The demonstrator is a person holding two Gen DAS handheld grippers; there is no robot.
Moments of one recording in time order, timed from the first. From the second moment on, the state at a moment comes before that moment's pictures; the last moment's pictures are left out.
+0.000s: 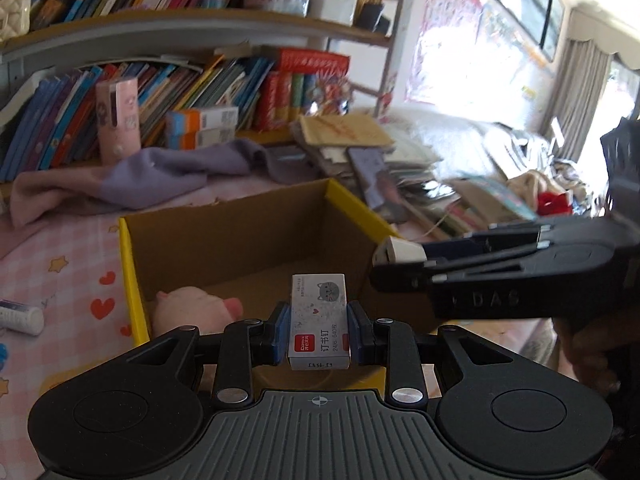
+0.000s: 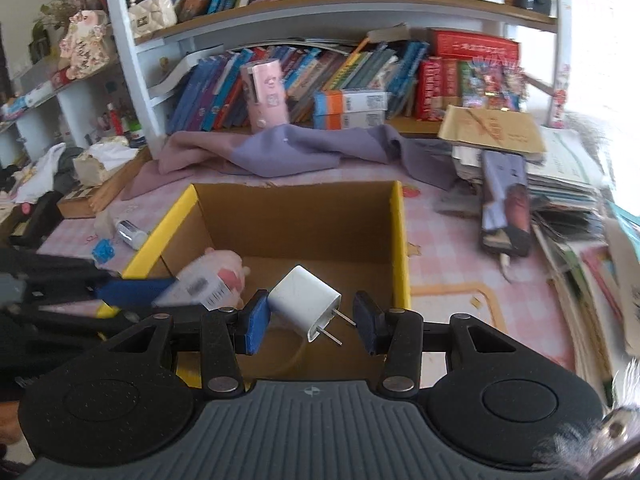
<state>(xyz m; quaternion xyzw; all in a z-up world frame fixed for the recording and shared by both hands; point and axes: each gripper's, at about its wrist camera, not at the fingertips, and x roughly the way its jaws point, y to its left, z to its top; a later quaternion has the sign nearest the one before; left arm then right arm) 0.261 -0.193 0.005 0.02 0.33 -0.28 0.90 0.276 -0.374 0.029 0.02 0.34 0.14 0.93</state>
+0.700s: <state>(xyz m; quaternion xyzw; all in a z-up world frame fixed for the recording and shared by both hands) 0.311 -0.233 -0.041 0.09 0.44 -0.23 0.86 0.412 -0.322 -0.024 -0.09 0.42 0.23 0.87</state>
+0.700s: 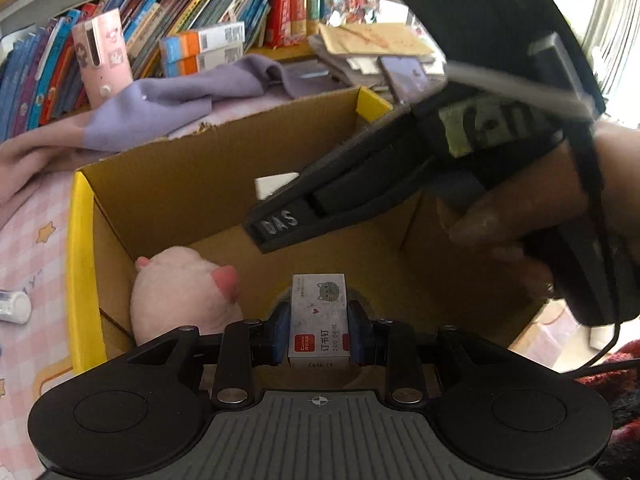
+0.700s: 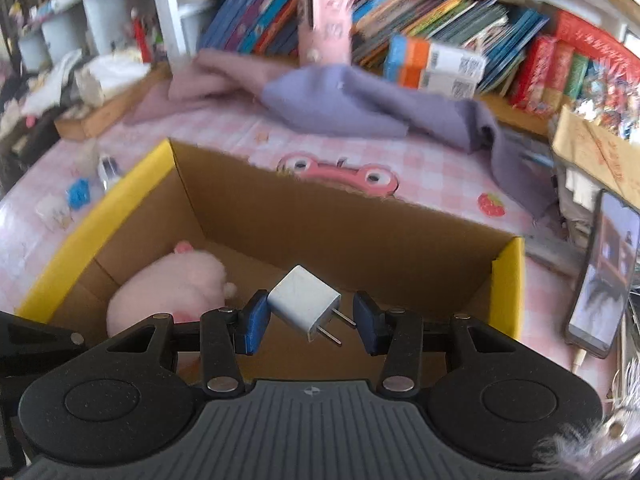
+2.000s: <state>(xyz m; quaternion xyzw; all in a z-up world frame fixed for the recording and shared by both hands) 0.218 -0.162 0.022 0.06 0.28 -0.21 0.94 0.254 -0.337 0.045 -0.02 0.21 0.14 0.97</state>
